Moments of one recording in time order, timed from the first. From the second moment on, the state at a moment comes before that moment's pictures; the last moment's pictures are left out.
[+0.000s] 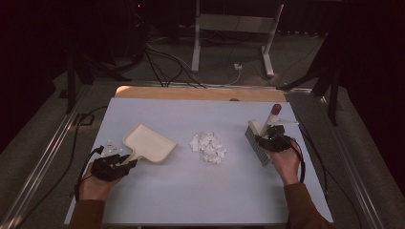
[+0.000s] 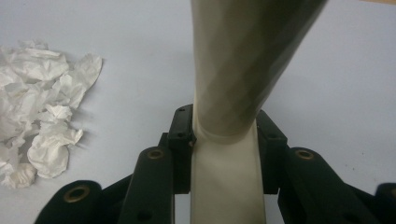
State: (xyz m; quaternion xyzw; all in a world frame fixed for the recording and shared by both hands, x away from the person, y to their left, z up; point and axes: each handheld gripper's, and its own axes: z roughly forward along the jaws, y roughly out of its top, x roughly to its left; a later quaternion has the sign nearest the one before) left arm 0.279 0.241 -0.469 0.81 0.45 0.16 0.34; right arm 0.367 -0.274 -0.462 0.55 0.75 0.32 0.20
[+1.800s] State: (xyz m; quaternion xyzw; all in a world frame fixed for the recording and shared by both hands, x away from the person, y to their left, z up) left arm 0.299 0.201 -0.460 0.89 0.31 0.11 0.32; right arm 0.366 -0.273 -0.462 0.55 0.75 0.31 0.20
